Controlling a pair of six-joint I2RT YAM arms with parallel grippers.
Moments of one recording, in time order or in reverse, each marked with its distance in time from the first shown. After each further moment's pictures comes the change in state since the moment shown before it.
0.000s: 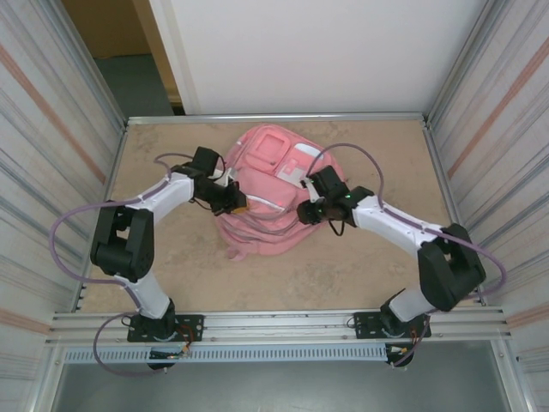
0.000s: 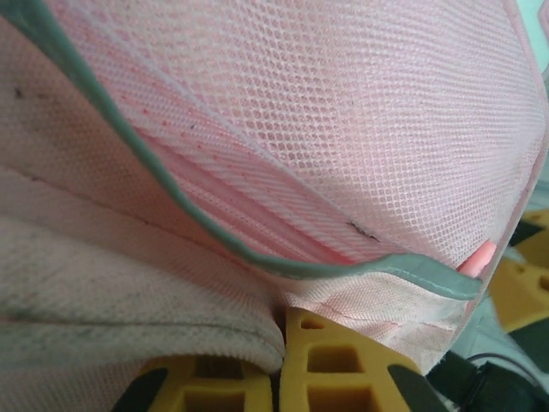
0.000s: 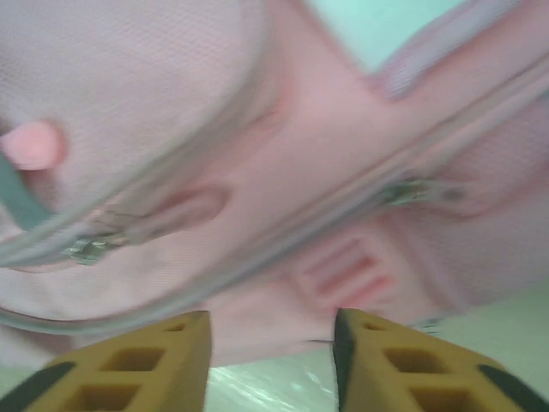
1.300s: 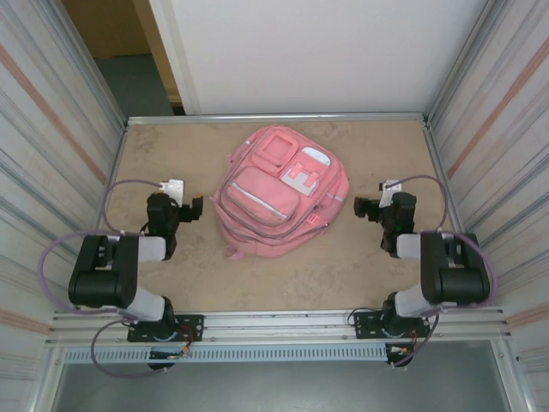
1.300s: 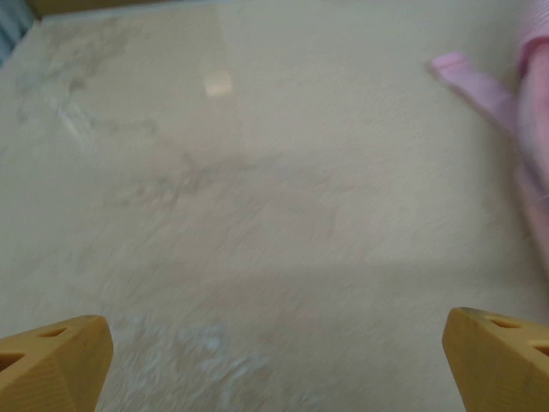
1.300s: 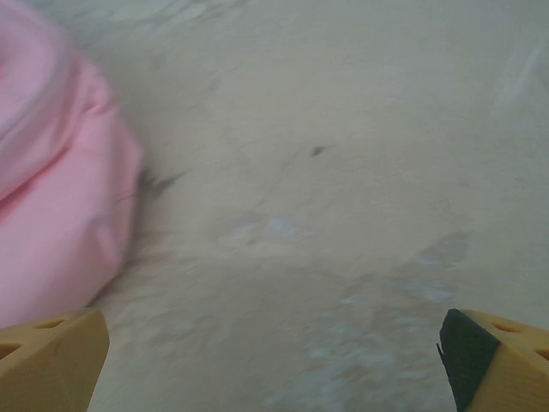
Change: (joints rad) left arm 0.330 -0.202 -0.805 1.337 -0.627 0.572; right arm -0.689 0.118 -0.570 1.189 -0.124 -0.206
